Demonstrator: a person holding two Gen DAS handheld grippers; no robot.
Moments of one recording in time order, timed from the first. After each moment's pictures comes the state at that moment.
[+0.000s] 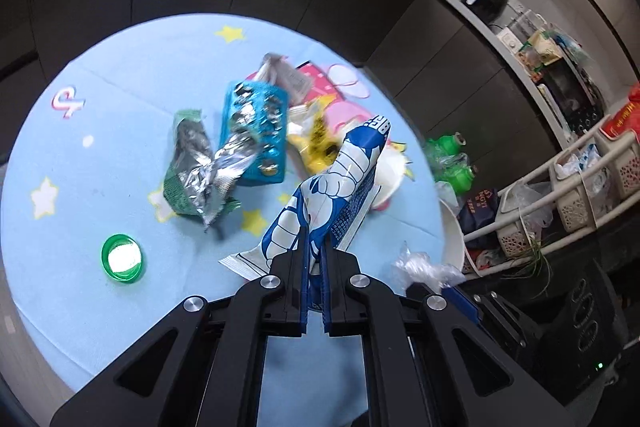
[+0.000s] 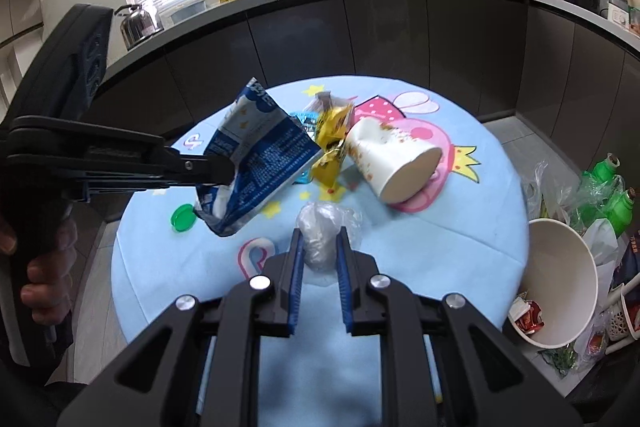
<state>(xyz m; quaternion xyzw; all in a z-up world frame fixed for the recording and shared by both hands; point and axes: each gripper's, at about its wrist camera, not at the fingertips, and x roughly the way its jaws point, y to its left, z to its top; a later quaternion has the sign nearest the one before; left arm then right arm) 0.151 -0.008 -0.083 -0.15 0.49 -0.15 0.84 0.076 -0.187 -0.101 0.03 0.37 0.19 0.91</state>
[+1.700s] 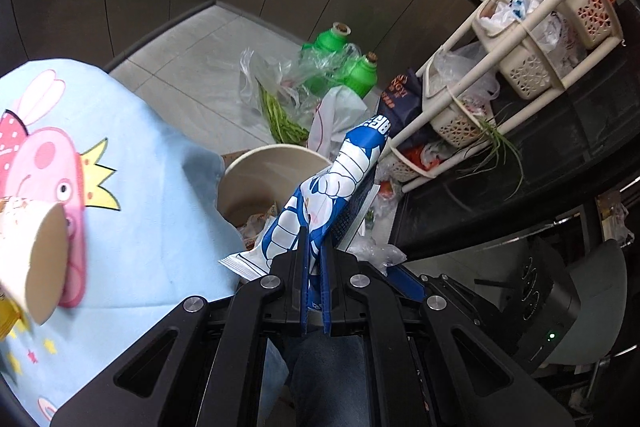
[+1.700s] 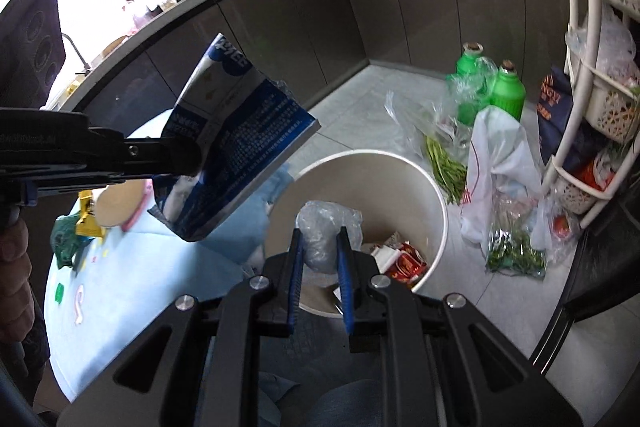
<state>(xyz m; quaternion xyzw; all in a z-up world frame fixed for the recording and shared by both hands) 0.209 -0.311 -0.130 0.02 0.55 -0.36 0.75 0.067 -0.428 -0.185 0.20 0.39 -0.04 0.90</state>
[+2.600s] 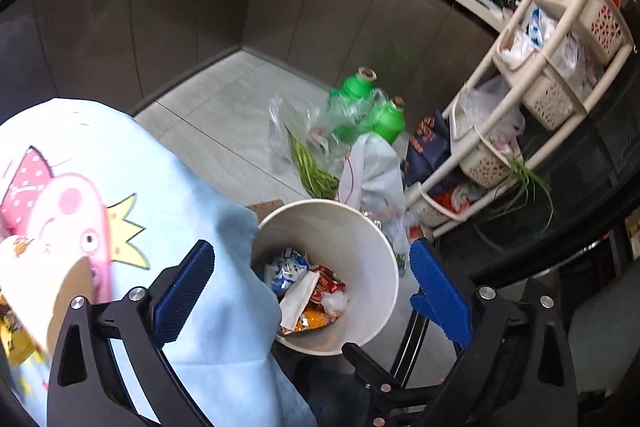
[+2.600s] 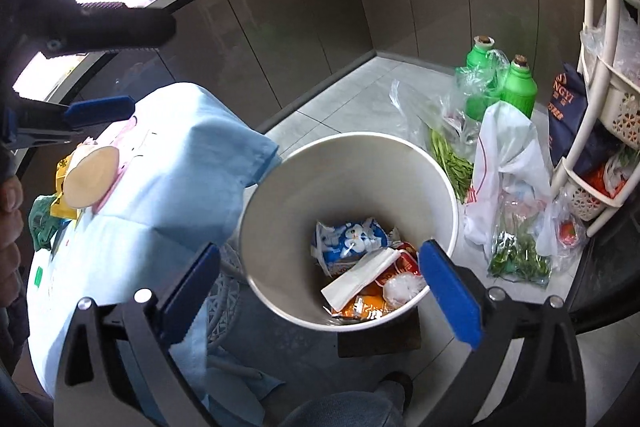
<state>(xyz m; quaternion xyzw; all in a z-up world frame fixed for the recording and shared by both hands) 0.217 -0.308 -0.119 0.02 0.47 -0.31 0.82 0.084 -0.429 -0.218 0.17 0.40 -0.02 0.90</state>
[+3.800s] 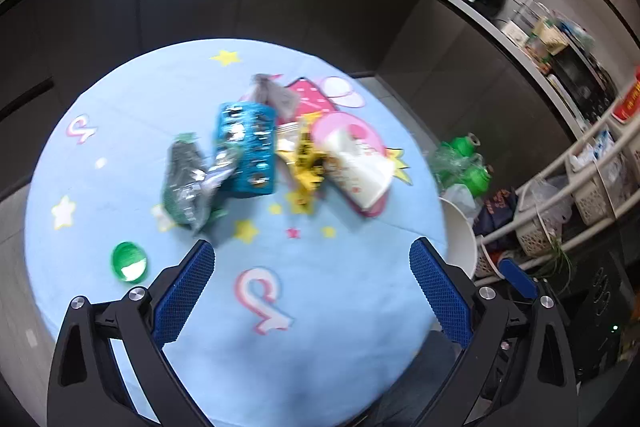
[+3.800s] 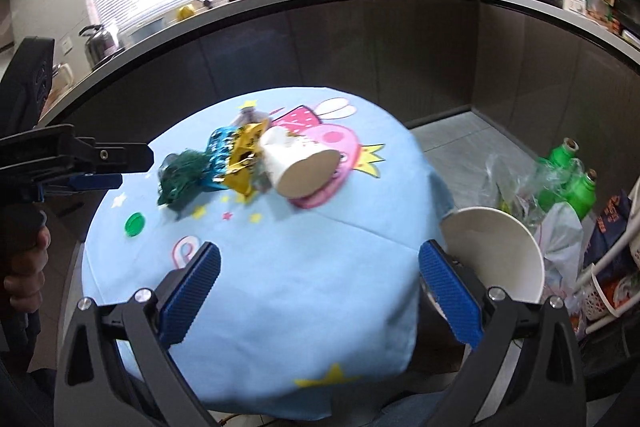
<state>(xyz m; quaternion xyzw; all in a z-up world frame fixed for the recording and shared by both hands) 0.138 -0.025 -0.068 -0.11 0.48 -0.11 0.86 0.066 -0.254 -0.097 0.04 0.37 0.13 0.92</state>
